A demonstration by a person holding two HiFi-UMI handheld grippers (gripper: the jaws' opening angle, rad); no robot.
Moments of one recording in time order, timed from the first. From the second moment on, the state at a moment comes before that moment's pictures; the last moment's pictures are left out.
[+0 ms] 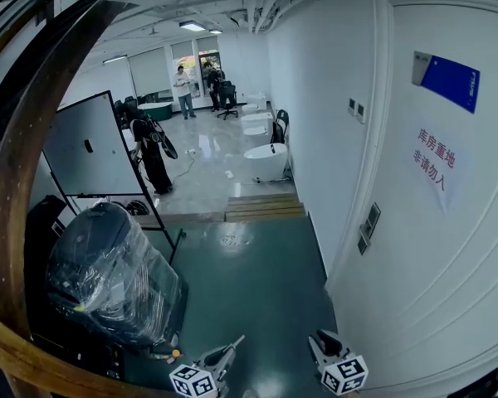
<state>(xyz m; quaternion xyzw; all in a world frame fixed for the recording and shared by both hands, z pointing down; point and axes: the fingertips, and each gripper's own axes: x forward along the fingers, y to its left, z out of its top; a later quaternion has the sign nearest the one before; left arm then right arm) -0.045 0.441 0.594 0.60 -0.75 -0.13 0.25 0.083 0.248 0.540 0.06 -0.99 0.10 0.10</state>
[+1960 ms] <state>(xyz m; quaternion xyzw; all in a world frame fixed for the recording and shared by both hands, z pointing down) -0.177 0.243 0.604 0.66 -0.69 -0.13 0.26 -0.009 0.067 0.528 0.16 -0.98 0.09 0.08</state>
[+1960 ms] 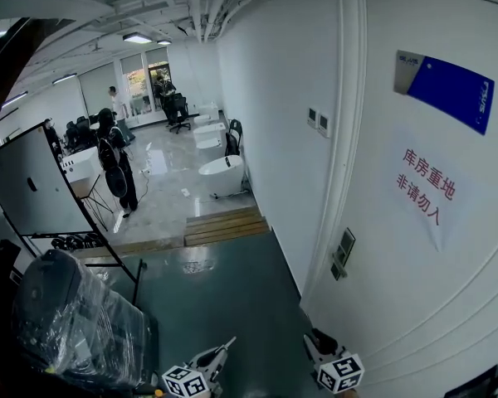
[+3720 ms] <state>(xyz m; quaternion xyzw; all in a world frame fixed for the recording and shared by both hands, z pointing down) -0.287 0.132 0.608 0.74 -0.59 -0.12 0.30 -0.088 -0.006 0.530 0.28 -0.95 0.08 0.10</state>
